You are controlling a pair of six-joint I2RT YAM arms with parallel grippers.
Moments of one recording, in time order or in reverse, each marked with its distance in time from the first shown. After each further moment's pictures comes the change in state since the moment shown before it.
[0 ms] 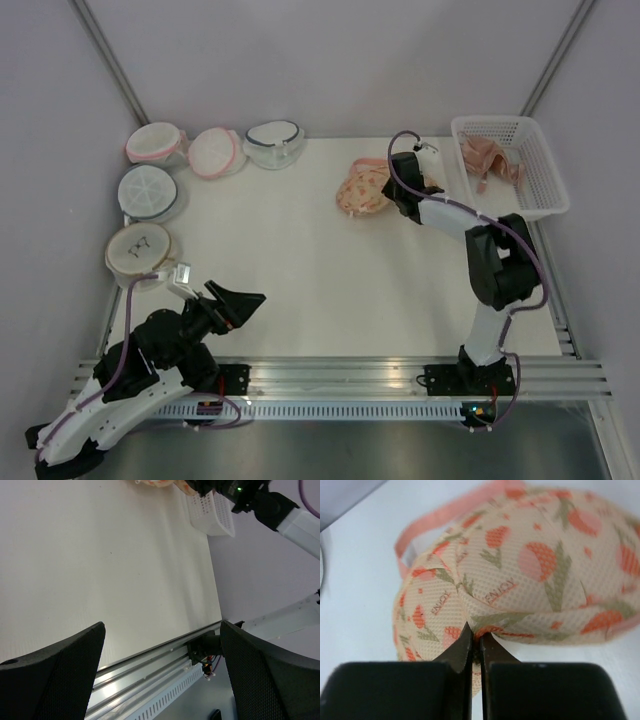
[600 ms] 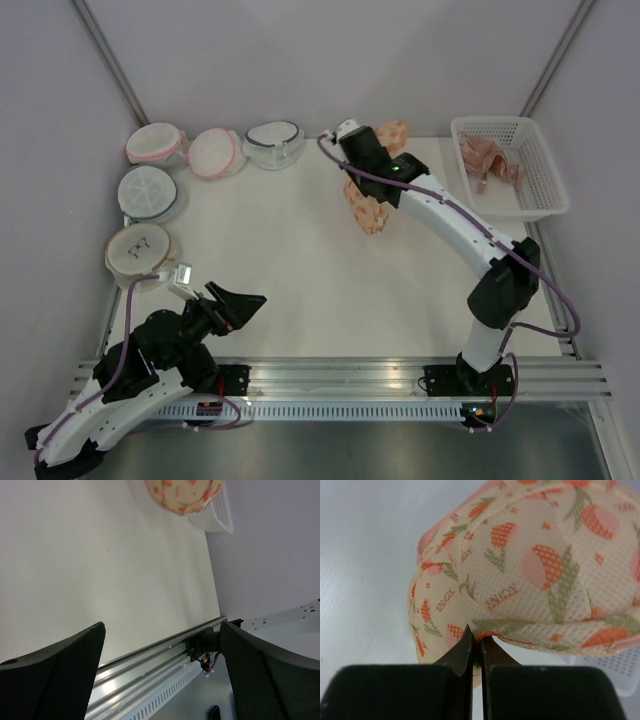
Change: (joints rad) left arm 0.000 0.000 0.000 0.001 0.012 0.000; right arm 0.251 -0.257 0.453 -0.729 0.085 -0.901
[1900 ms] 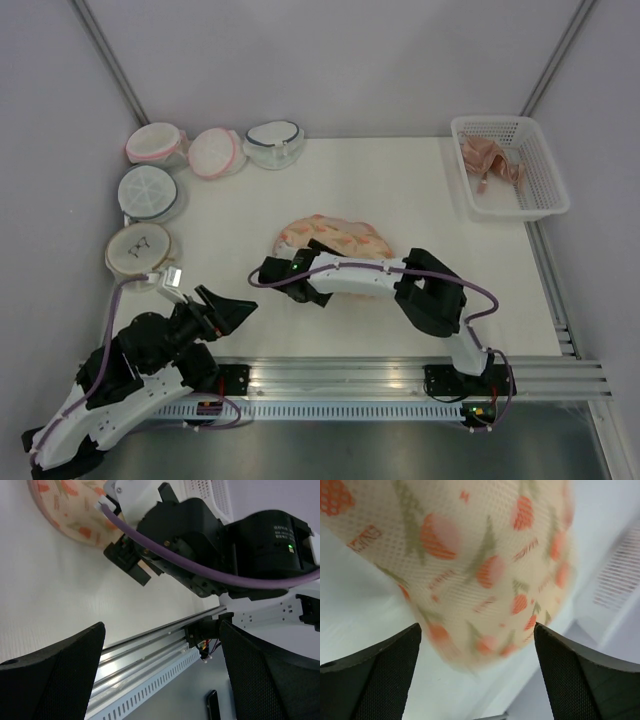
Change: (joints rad) left arm 0.000 0.000 0.101 -0.126 0.043 0.000; right arm 0.542 0.397 -0.096 -0.354 0.373 0.267
